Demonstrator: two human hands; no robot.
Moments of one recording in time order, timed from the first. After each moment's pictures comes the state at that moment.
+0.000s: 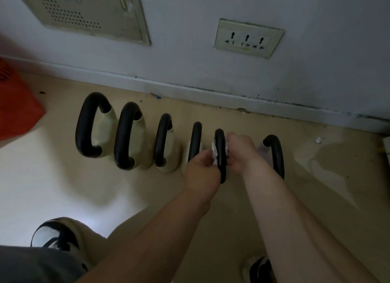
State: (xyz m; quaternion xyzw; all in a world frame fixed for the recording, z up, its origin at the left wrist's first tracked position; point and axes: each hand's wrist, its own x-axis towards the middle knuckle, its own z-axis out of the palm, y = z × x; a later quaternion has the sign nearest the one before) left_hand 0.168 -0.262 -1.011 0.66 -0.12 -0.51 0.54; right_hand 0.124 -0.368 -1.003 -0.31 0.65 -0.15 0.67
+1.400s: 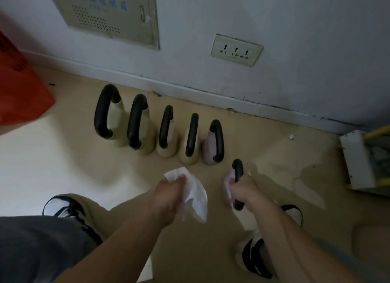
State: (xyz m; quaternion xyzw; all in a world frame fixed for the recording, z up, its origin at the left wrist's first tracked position) left_hand 0.179 -0.127 -1.014 0.63 -0.05 -0.59 0.51; right_hand 0.011 -0.263 -1.029 -0.54 0.71 0.08 0.45
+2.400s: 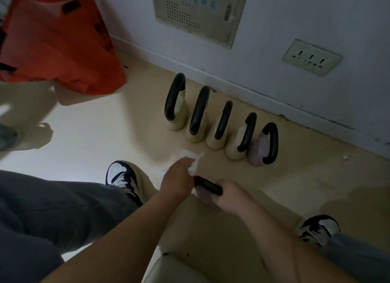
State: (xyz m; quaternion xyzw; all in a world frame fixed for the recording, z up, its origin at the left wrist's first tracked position) left_hand 0.263 -0.040 -1.041 0.84 -0.35 -0.31 0.29; right_hand 0.121 -0.145 -1.010 -0.78 0.41 0.27 0.39
